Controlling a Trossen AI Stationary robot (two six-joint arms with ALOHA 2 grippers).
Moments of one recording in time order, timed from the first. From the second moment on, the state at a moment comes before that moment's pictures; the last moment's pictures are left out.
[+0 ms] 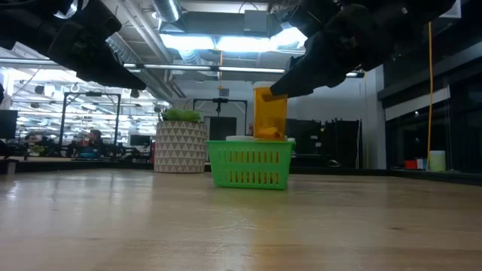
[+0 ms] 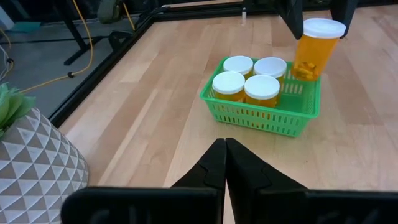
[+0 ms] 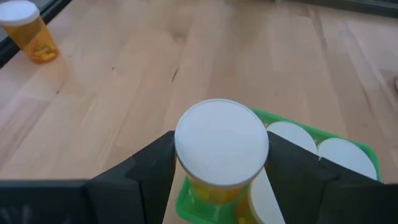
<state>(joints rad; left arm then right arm) -0.10 0.63 0.29 -0.06 -0.35 -0.03 0.19 1.57 0.78 0.25 0.09 -0.05</state>
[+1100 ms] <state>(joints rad) -0.10 0.64 0.28 -0.08 -0.35 -0.04 0.19 1.65 0.78 0.27 0.12 -0.04</state>
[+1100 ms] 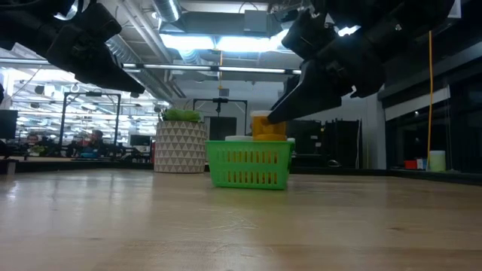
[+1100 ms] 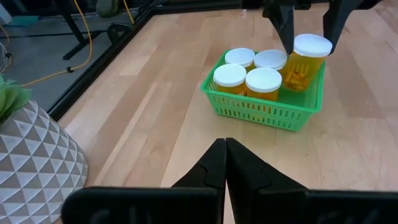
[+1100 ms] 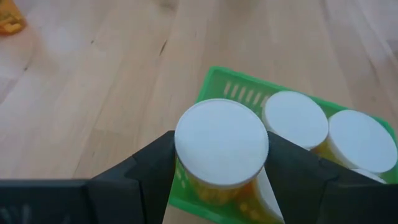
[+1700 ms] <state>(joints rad) -0.10 0.64 0.28 -0.08 -0.35 -0.04 0.19 1.69 0.78 0.29 0.12 -0.04</state>
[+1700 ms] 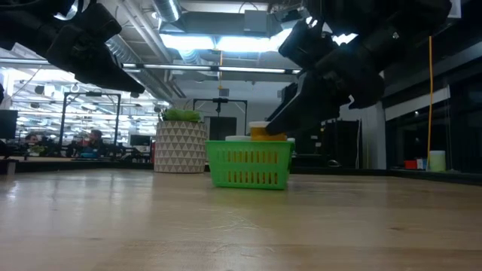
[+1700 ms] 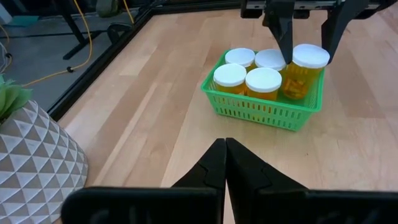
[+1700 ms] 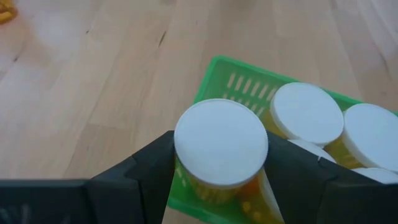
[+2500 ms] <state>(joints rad) -0.10 0.64 0.28 -0.08 -0.35 -0.05 0.19 1.69 0.78 0.25 0.12 -0.09</state>
